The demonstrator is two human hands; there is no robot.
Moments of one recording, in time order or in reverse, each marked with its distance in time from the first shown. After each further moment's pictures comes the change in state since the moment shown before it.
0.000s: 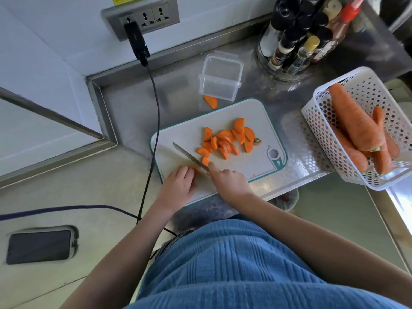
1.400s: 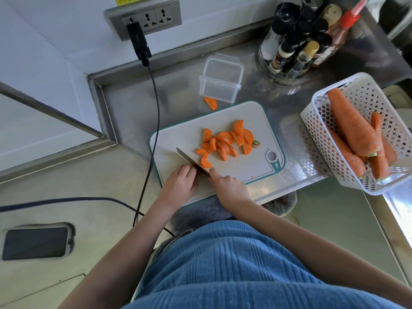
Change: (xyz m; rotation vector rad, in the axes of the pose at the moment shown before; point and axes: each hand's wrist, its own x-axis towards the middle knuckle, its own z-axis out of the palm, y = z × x) left_hand 0.006 0.004 0.004 0.008 -0.079 -0.012; right_hand -0.011 0.000 0.003 0.096 -0.094 0.073
